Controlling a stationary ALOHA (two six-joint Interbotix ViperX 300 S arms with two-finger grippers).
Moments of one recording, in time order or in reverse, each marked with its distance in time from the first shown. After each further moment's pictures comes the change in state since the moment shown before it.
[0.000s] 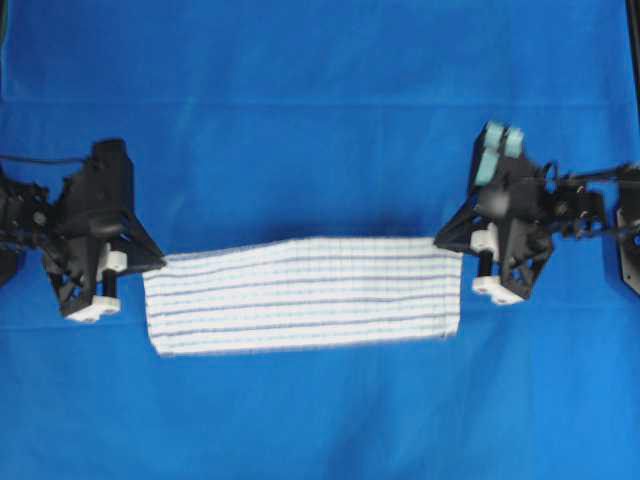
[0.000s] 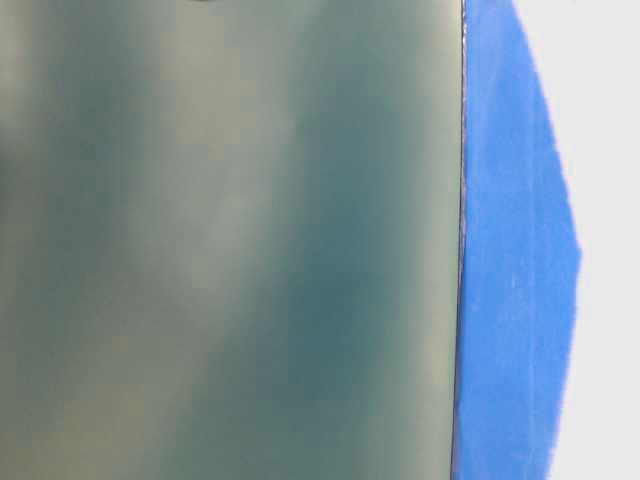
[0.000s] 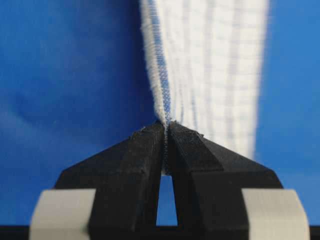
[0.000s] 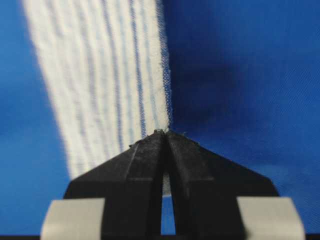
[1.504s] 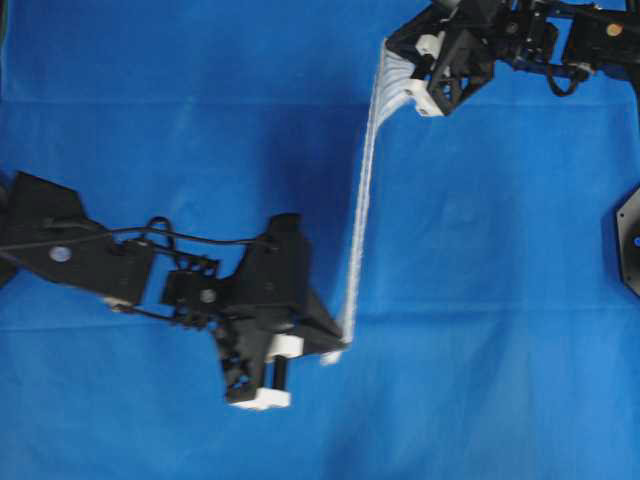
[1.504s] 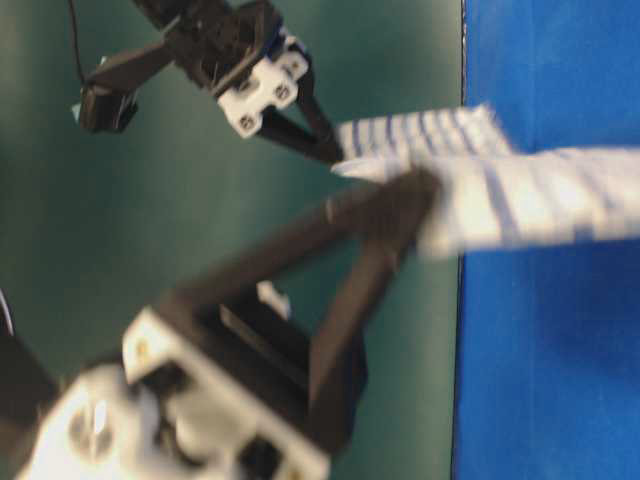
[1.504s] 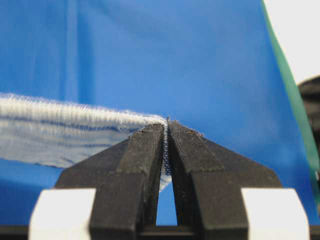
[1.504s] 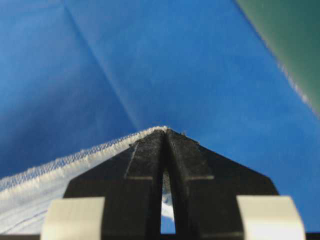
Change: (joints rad) left arm -0.124 0.546 -0.607 0.005 -0.216 0.069; right arm -0.480 0.236 -0.324 -0.265 -0.072 -0.002
